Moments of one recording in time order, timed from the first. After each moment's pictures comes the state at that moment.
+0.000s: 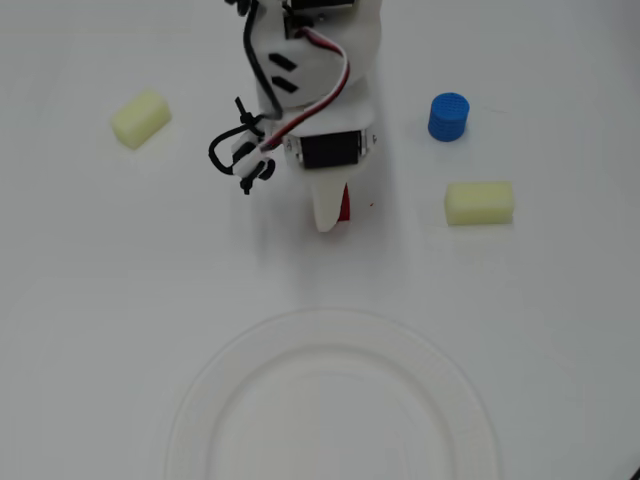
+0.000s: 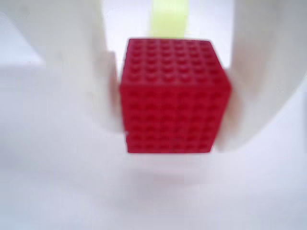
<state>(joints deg) -2.0 95.5 103.4 63.2 -2.9</state>
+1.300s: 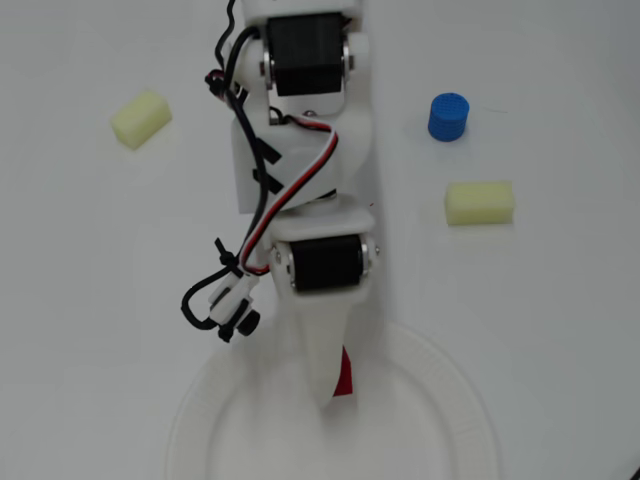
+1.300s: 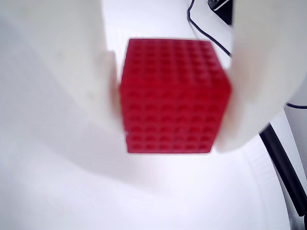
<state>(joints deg) 0.5 69.3 77.1 34.7 -10.1</state>
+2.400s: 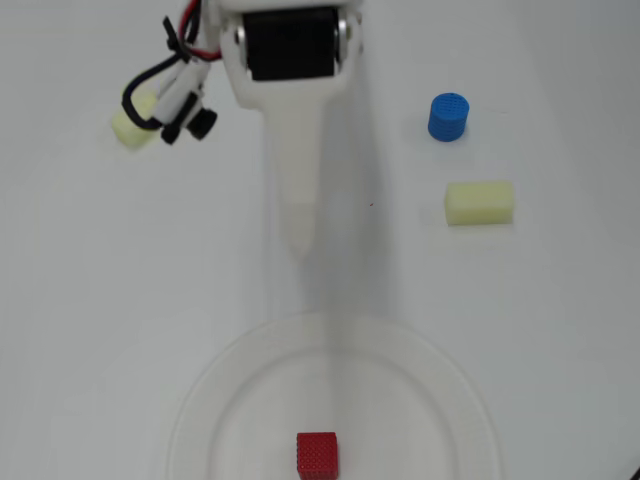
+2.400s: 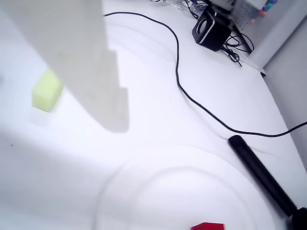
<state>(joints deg) 1.8 73.1 32.8 100.2 -5.6</state>
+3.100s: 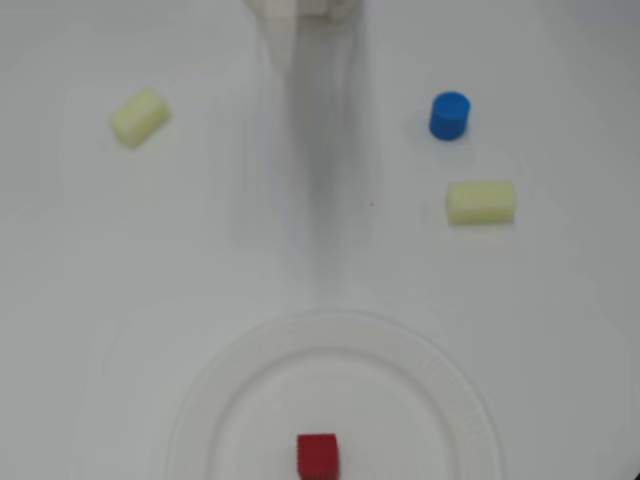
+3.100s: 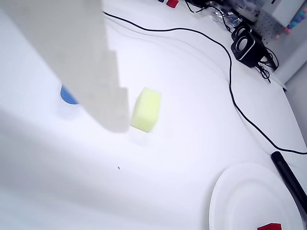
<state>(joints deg) 3.7 140.6 114.8 79.1 -10.7</state>
